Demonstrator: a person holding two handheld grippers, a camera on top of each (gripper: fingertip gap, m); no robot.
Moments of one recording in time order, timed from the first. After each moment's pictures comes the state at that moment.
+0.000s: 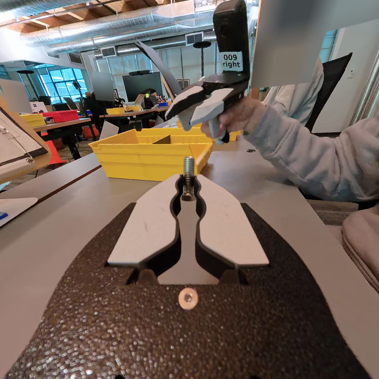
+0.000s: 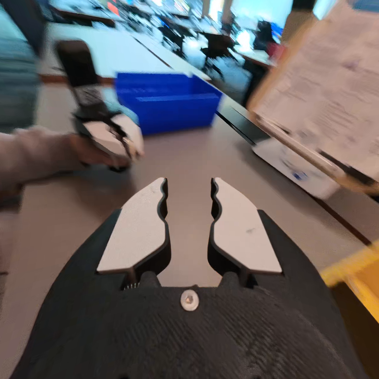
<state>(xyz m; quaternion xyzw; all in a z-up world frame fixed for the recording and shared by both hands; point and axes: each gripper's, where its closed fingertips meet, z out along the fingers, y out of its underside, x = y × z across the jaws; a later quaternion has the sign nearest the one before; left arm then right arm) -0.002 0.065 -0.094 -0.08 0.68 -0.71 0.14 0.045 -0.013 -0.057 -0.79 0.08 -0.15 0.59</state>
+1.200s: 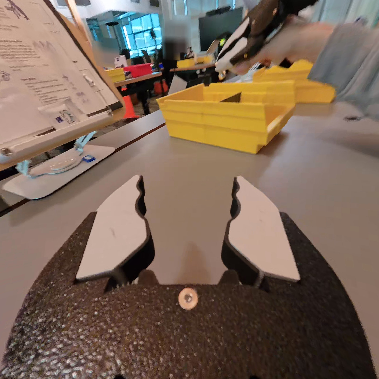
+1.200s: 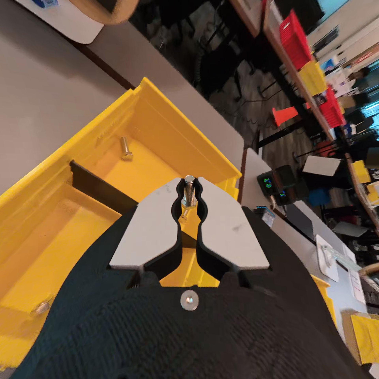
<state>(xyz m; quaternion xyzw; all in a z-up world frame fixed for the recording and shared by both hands) 0.051 0.092 -0.125 -0.22 0.72 -0.60 0.28 0.230 -0.219 -0.073 -0.80 0.33 -0.46 0.20</state>
